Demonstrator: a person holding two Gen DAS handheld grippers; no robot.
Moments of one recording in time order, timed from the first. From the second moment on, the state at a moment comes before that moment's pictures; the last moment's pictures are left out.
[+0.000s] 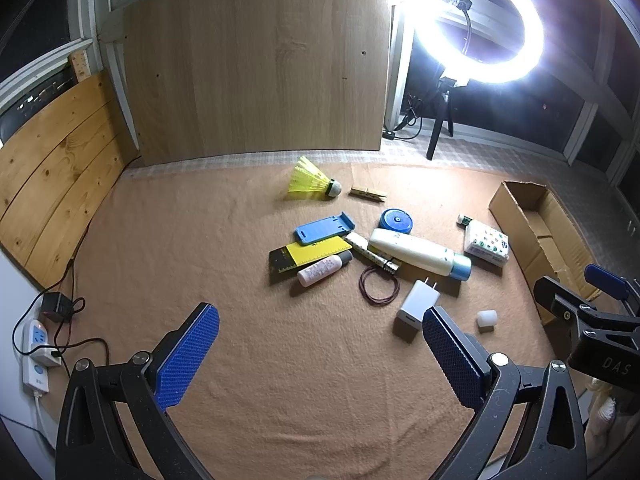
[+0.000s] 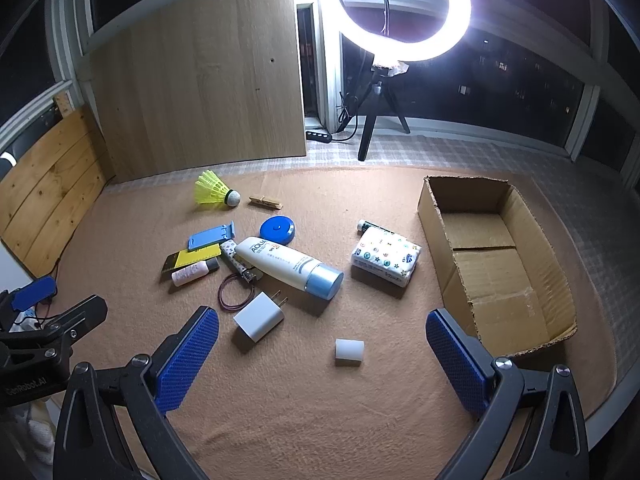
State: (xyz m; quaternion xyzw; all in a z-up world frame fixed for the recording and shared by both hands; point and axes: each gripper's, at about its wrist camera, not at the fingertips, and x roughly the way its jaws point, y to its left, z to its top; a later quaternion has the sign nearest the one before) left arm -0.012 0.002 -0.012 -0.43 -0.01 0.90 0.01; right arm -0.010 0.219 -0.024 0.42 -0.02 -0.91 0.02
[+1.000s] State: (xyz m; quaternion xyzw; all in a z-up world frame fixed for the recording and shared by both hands) left arm -0.066 0.030 -0.063 -0.46 0.01 0.89 0.05; right arm -0.081 0.256 -0.080 0.51 -0.12 -0.85 0.11
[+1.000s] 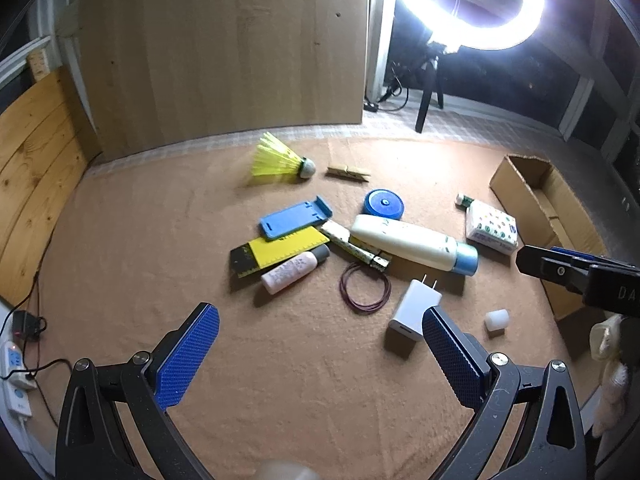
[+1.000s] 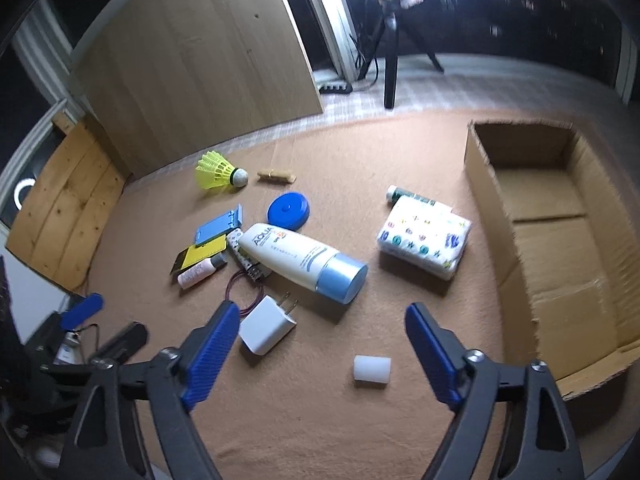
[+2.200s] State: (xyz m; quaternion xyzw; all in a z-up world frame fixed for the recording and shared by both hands) left arm -0.098 0.096 -0.145 -0.54 -0.02 0.80 0.25; right arm -0.104 0.250 -0.141 0.59 -0.22 -0.76 0.14
